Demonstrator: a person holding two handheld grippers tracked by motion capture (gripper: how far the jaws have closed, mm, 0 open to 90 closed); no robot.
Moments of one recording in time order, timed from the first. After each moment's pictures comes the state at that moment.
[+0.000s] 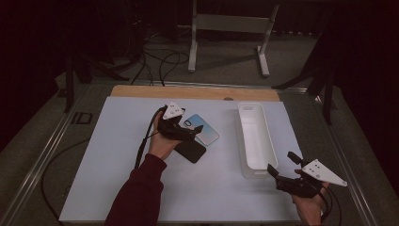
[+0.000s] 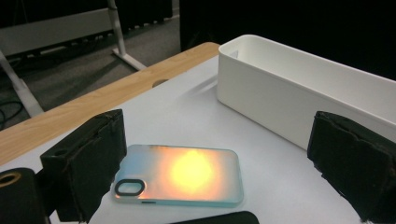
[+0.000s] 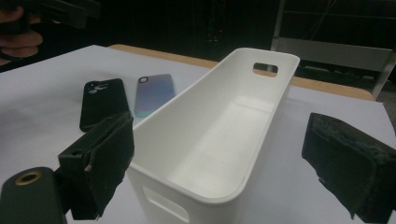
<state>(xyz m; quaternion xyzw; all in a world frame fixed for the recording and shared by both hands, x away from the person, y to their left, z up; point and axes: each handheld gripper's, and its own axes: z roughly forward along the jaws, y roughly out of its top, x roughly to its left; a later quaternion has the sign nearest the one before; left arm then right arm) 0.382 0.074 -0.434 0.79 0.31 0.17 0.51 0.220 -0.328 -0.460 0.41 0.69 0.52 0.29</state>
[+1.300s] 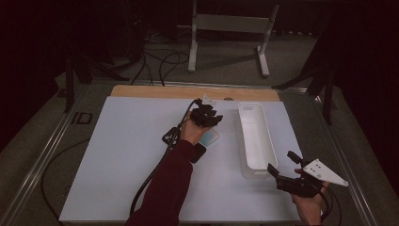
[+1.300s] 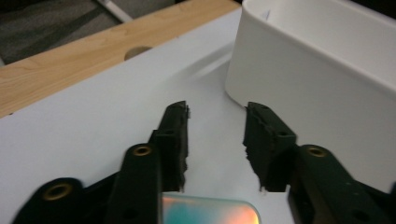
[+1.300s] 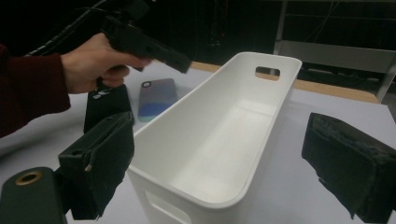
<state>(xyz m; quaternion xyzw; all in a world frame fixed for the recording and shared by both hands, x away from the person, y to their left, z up) 0.466 -0.031 -0.488 0.82 0.35 0.11 0.43 0.221 -0.329 -0.460 0.41 0.69 0.53 0.29</state>
